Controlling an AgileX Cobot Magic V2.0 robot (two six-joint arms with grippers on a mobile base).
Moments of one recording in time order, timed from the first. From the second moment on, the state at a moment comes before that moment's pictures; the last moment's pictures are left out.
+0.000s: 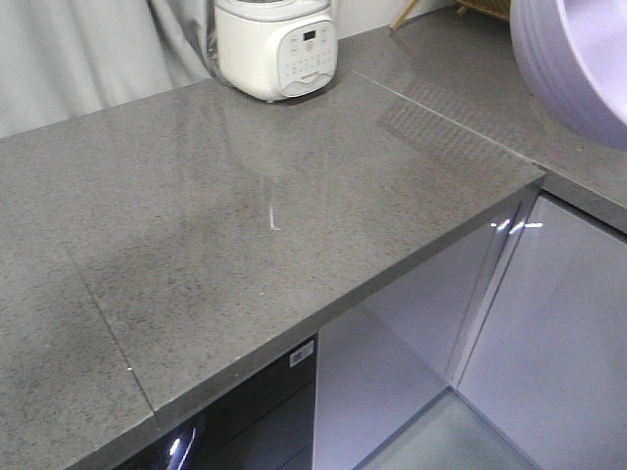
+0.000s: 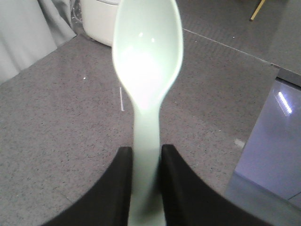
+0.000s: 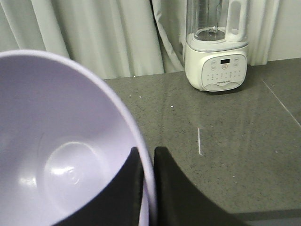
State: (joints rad) left arm -0.16 1.30 -1.88 -0.18 1.24 0.00; right arm -0.43 1.08 -1.44 1.04 1.26 -0.85
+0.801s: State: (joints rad) left arm -0.16 1.30 -1.88 -0.18 1.24 0.00; right arm -0.43 1.08 -1.44 1.04 1.26 -0.85
